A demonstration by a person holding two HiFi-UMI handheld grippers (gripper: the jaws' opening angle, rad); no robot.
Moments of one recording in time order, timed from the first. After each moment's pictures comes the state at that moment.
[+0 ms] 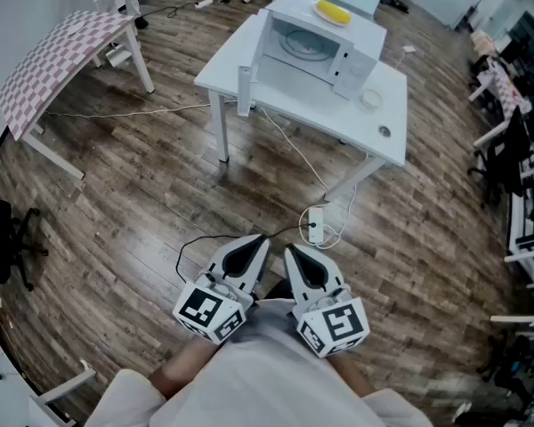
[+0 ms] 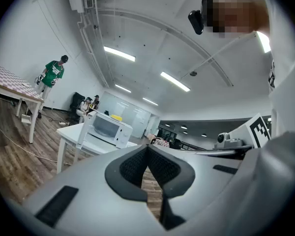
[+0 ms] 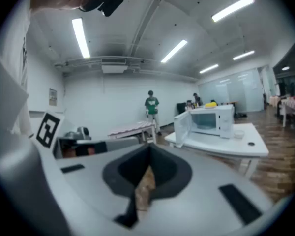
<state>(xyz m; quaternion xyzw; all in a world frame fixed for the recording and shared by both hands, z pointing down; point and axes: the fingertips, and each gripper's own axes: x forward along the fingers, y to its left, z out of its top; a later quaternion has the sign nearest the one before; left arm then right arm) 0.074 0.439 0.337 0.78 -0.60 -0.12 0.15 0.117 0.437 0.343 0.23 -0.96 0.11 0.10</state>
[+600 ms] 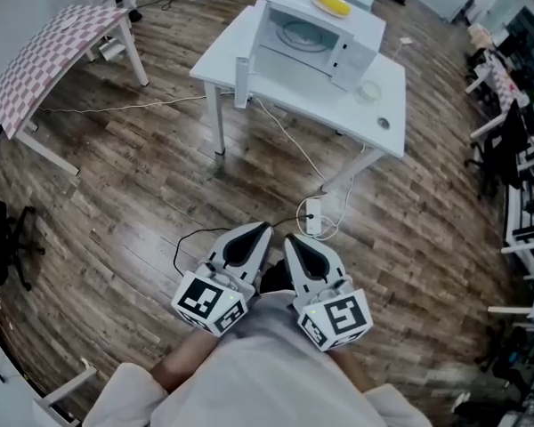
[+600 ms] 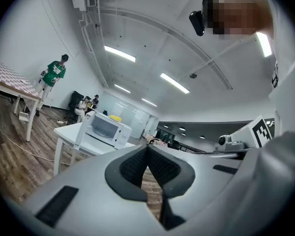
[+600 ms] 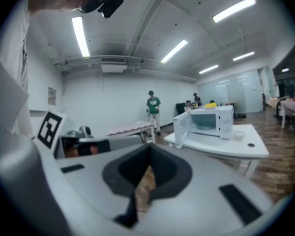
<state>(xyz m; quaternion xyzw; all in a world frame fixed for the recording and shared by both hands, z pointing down) 0.065 0.427 0.331 0.78 -0.59 -0.13 0.16 0.106 0.431 0.337 0.24 -0.96 0.10 0.10</state>
